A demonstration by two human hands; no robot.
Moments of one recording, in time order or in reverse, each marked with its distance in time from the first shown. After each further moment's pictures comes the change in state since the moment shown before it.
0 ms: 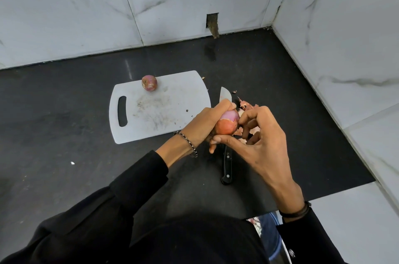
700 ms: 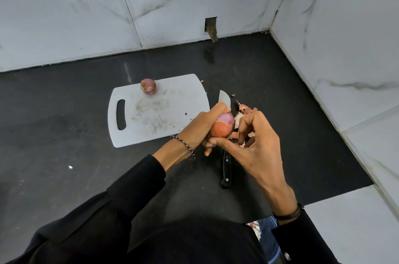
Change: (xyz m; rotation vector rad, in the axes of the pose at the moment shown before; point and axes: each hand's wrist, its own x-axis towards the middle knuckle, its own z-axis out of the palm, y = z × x) left_hand -0.004 -0.001 -0.003 -0.029 0.015 -0.024; right_hand -0.001 0.005 0.011 0.023 0.022 0.070
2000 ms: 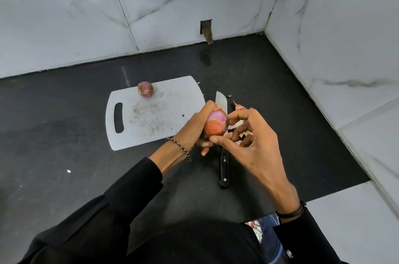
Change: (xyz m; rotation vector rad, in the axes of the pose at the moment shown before) left_hand 0.002 -0.005 -0.004 -0.177 -0.059 0.017; right_hand 0.002 -0.002 -0.010 0.033 -0.078 -0.022
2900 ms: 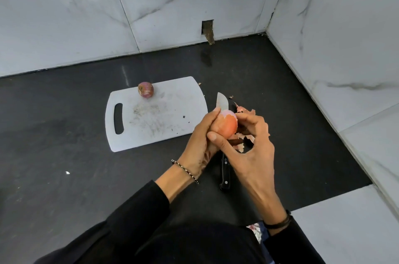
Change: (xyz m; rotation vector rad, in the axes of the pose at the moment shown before) left_hand -0.031 0.001 0.033 -0.428 0.119 0.080; right_hand -0.011 -0.021 0.021 0.187 0.190 0.167
